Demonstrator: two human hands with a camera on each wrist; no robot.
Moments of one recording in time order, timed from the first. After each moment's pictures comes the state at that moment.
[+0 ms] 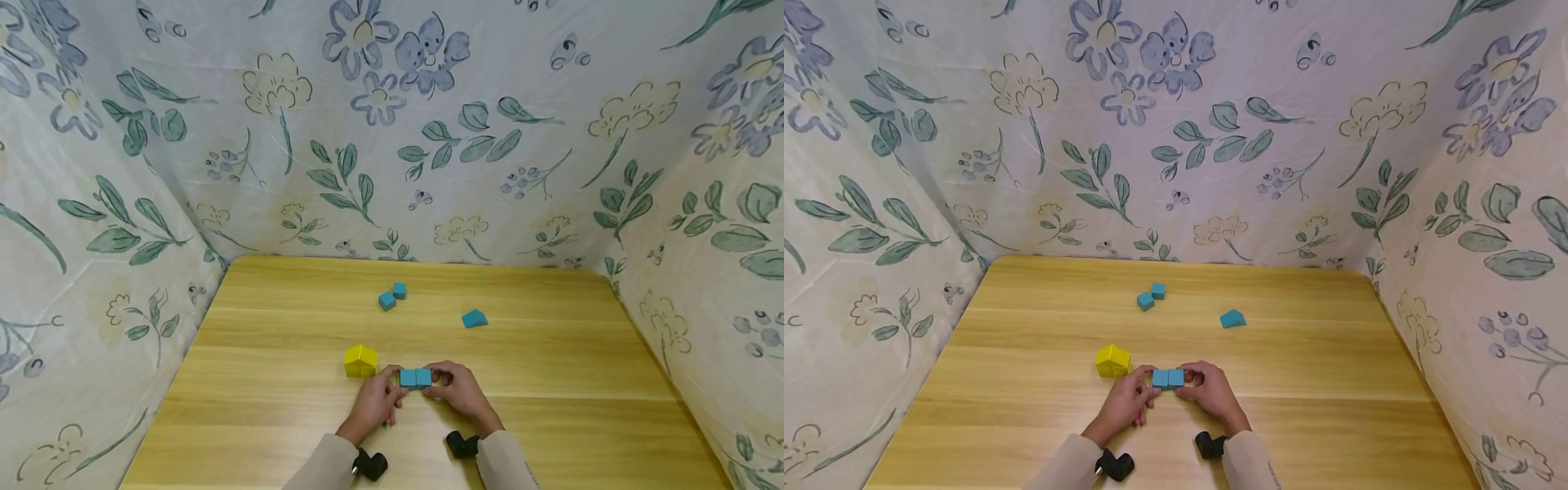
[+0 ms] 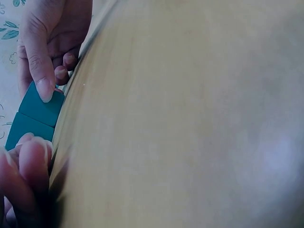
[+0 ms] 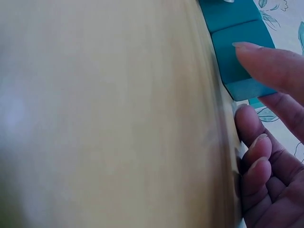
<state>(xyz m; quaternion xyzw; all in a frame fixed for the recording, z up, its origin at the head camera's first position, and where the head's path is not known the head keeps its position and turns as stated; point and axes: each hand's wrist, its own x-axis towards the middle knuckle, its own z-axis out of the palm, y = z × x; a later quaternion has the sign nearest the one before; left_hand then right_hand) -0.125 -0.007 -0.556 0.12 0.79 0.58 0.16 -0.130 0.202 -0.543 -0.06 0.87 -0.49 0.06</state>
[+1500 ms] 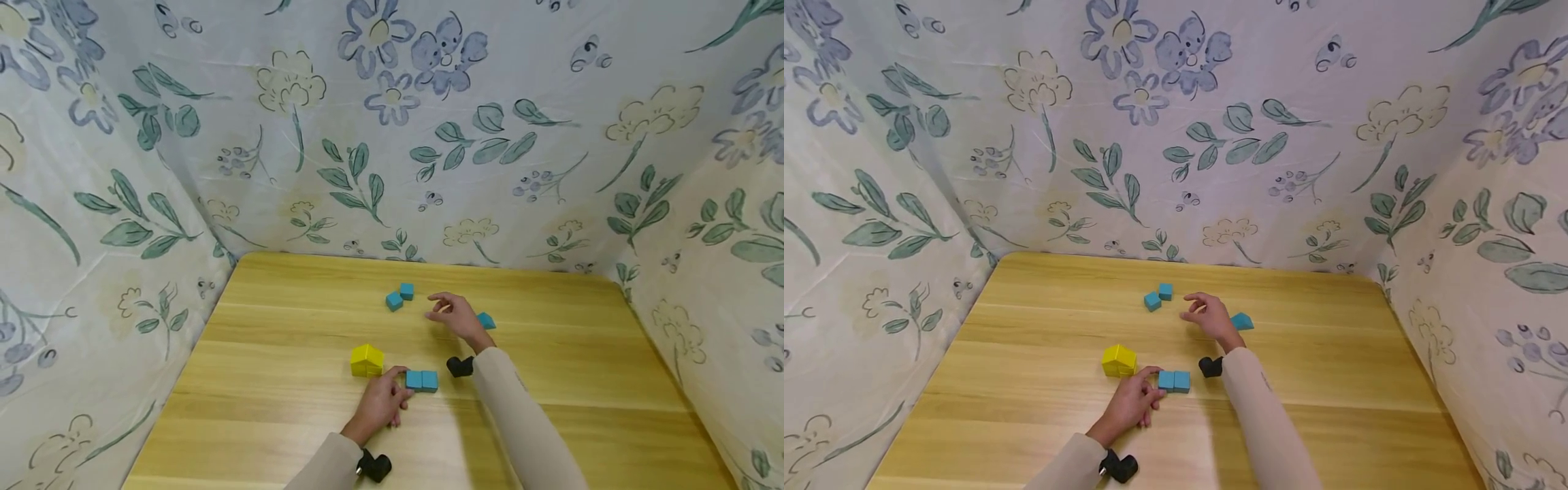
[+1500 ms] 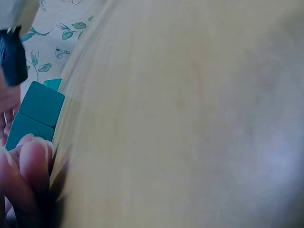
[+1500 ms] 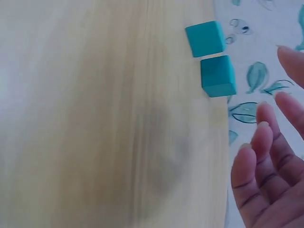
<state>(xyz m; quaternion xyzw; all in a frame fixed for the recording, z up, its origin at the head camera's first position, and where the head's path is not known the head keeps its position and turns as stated) -0.127 -0.006 -0.555 0.11 0.79 0.58 0.15 -0.250 0.202 -0.491 -0.05 0.86 -0.50 0.09</state>
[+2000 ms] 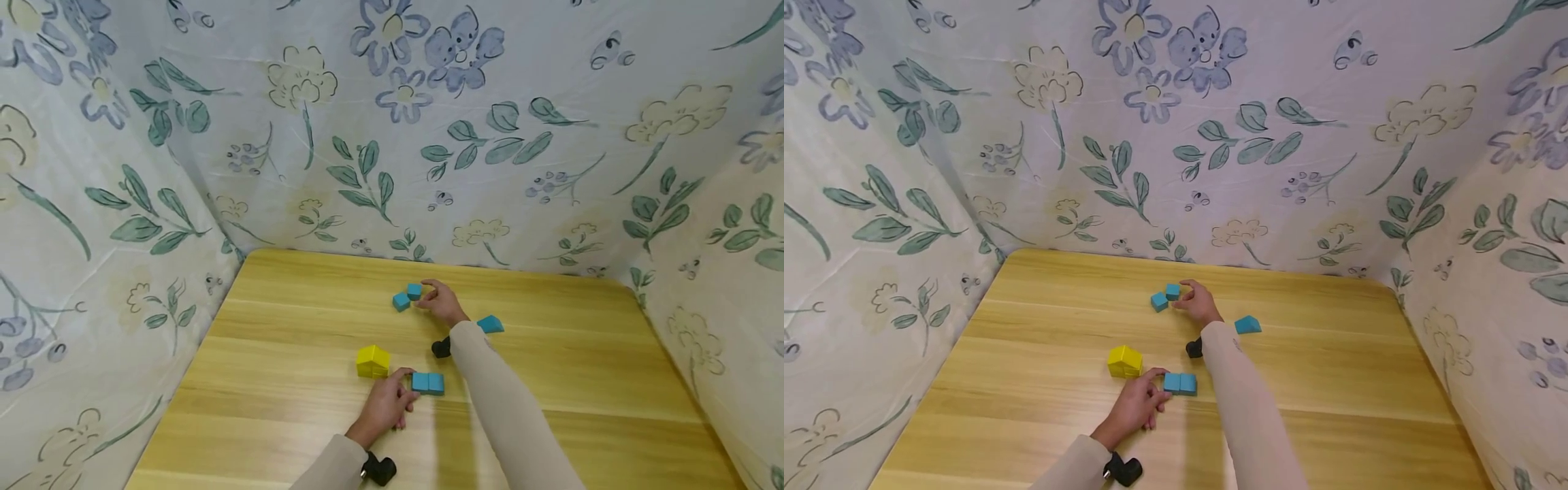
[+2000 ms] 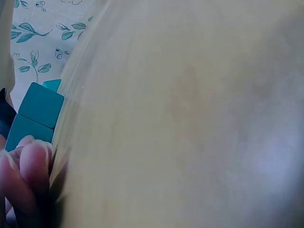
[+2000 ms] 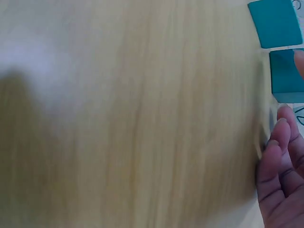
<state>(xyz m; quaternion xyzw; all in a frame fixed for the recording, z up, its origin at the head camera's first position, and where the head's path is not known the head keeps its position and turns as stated) -0.127 -0.006 -0.556 0.11 0.79 0.58 0.15 -0.309 0.167 -0.518 0.01 0.87 -0.47 0.11</state>
